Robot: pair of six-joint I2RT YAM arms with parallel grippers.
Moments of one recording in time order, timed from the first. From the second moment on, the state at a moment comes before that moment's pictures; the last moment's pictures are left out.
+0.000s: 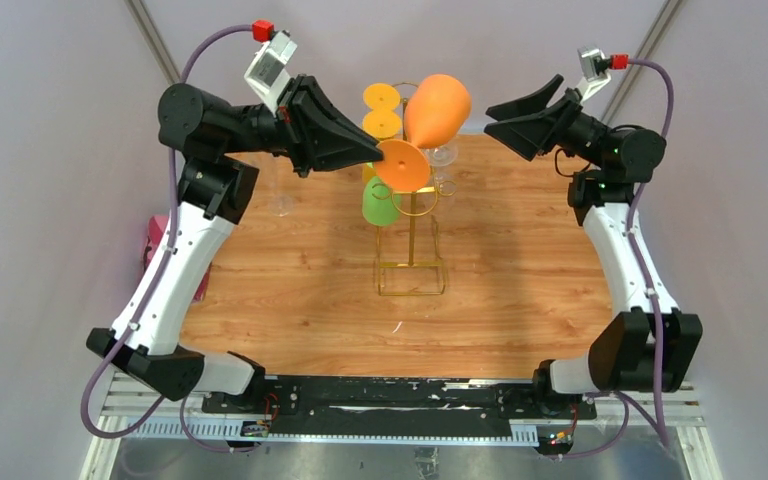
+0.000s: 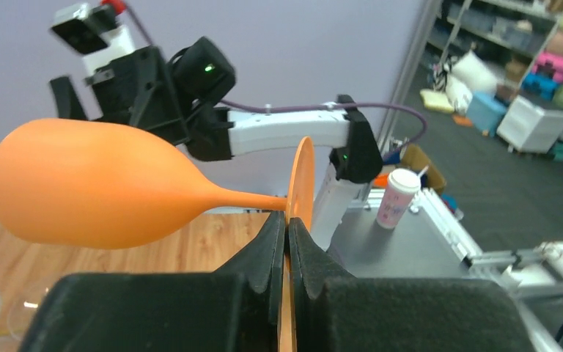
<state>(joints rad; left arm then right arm) -0.42 1.36 1.72 0.26 1.19 -0.77 -0.02 1.34 1.28 0.84 -1.12 1.11</state>
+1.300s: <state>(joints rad) -0.44 1.41 1.75 0.33 1.45 -0.56 0.22 1.48 1.46 1.46 -1.20 1.58</state>
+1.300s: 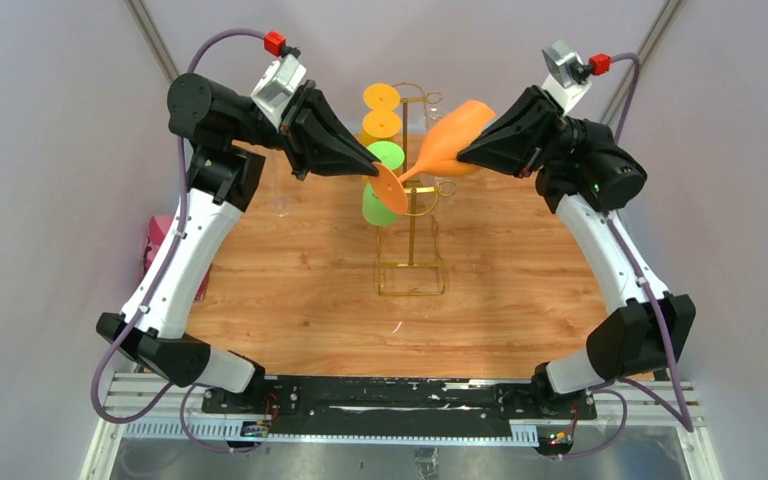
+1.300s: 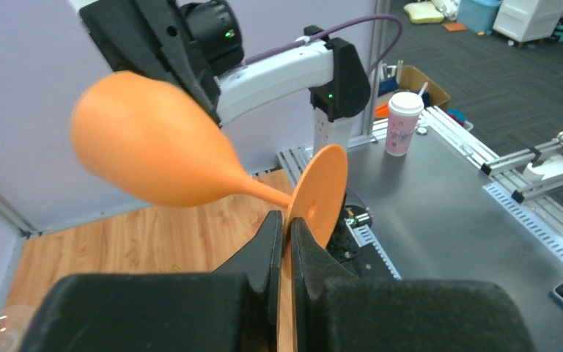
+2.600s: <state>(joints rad) -0.14 1.57 1.93 0.36 1.22 -0.73 0.19 1.15 1.74 -0.12 -0.93 0.43</state>
